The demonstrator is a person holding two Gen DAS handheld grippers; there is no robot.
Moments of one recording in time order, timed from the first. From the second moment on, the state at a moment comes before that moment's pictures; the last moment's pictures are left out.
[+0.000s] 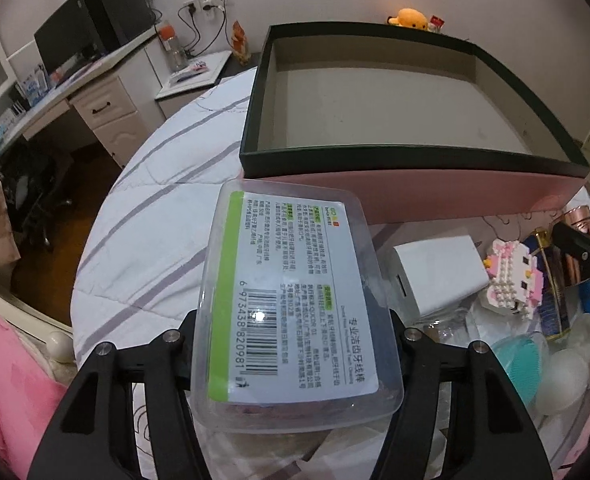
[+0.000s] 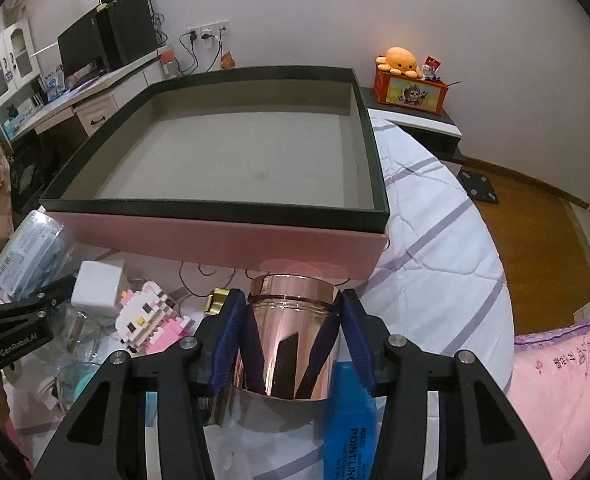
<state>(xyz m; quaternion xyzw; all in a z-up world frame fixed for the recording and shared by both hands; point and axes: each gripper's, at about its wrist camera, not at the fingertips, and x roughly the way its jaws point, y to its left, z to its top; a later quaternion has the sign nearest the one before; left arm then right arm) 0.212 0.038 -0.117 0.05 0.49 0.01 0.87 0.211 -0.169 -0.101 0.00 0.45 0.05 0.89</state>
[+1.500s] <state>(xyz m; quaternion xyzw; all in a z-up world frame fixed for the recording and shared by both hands) 0.048 0.031 0.034 0.03 0.24 0.01 0.97 0.042 -0.159 0.036 -0.01 0.22 0.04 0.97</state>
